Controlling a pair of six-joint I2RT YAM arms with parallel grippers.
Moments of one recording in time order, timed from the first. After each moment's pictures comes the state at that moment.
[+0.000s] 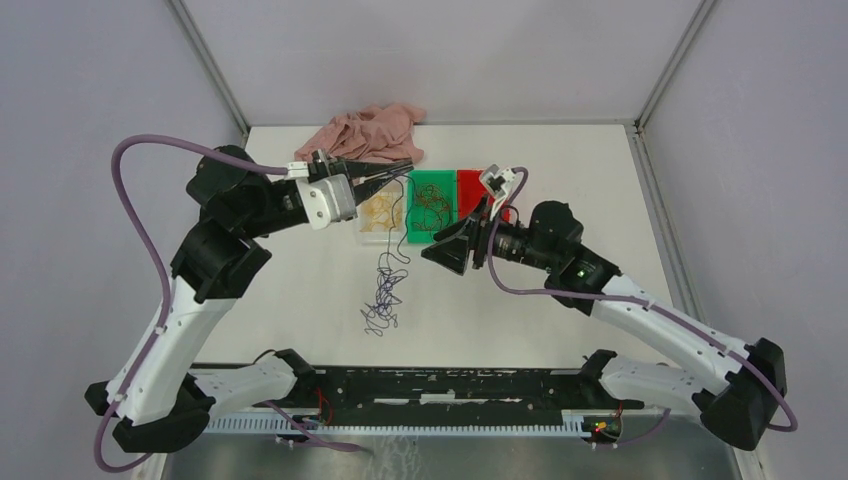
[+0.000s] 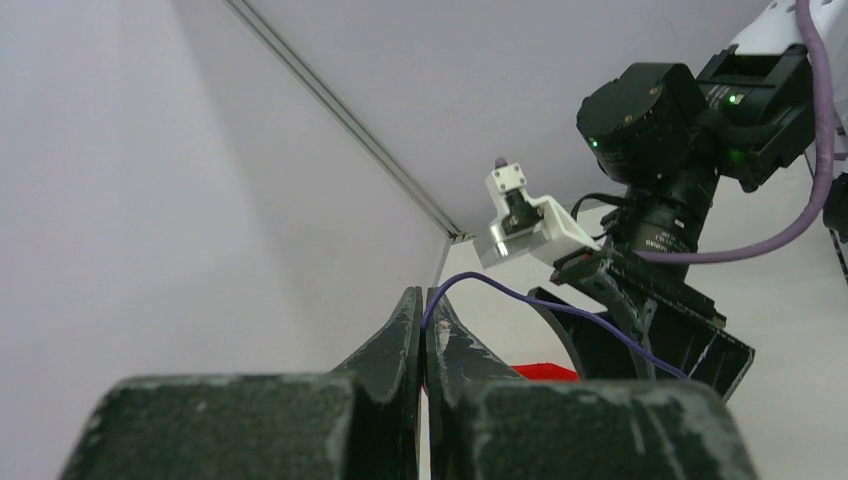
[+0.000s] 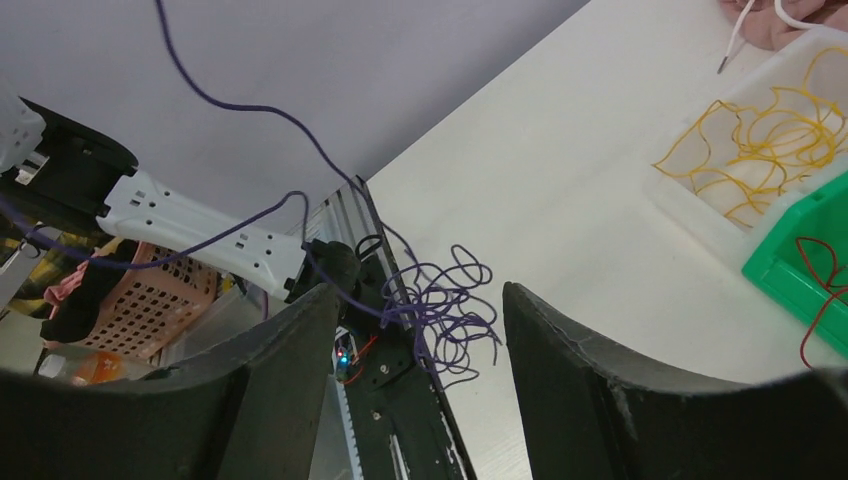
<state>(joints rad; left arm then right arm) -0.69 1.05 1.58 -0.34 0.62 0.57 0.81 1.08 0.87 0.18 -0.41 0.56</state>
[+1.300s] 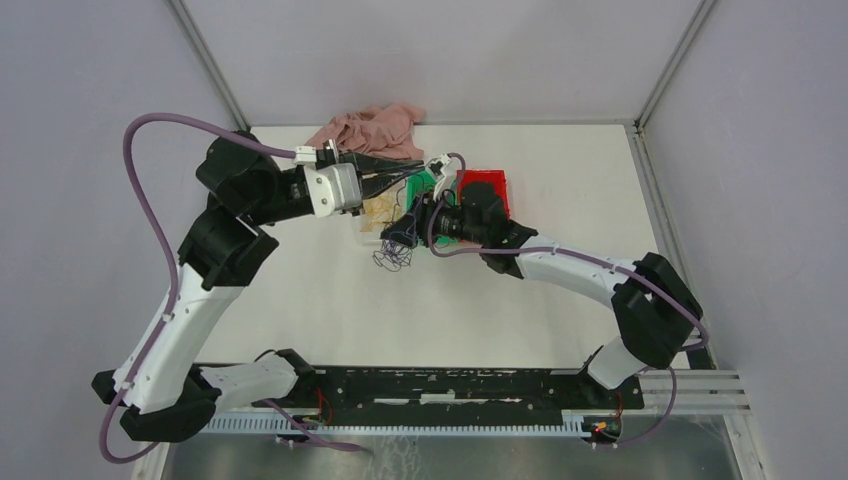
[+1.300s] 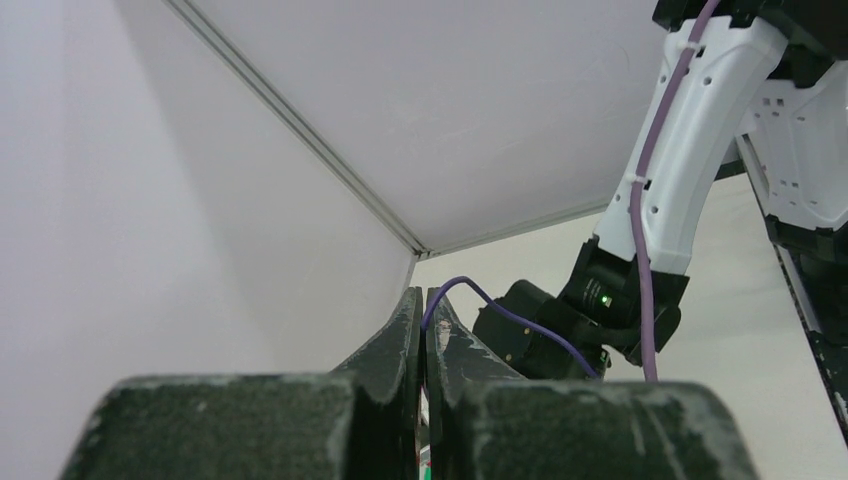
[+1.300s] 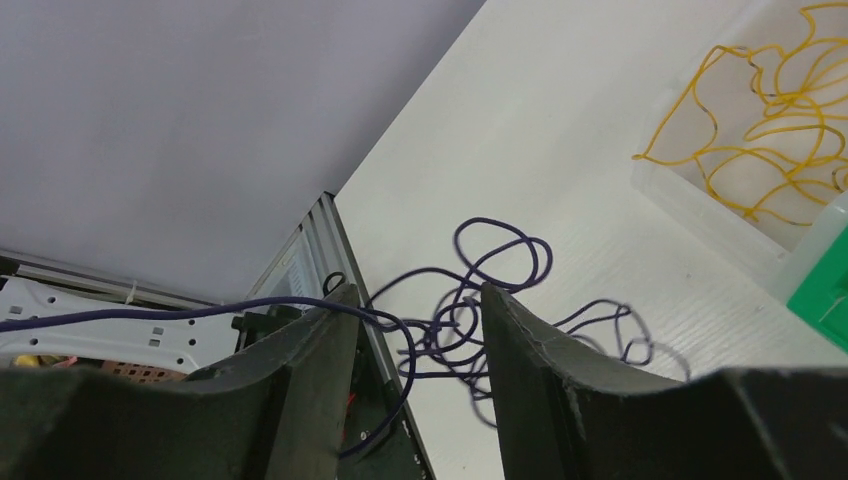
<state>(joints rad) -0.69 1.10 1.63 -0.36 0.69 0.54 0.80 1.56 1.02 0.39 -0.40 0.69</state>
